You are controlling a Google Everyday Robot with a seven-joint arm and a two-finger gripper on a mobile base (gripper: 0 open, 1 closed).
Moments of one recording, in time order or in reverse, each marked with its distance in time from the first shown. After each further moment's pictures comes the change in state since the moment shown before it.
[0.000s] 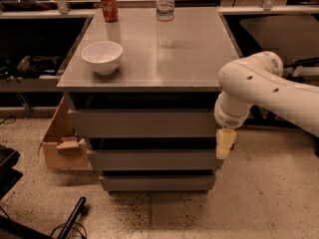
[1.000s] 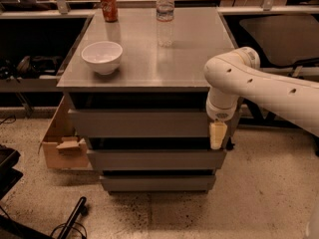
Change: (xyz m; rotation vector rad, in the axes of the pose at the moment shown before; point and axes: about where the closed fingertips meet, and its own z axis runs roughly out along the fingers) arm -0.012 -0.027 0.032 -0.071 0.056 -0.032
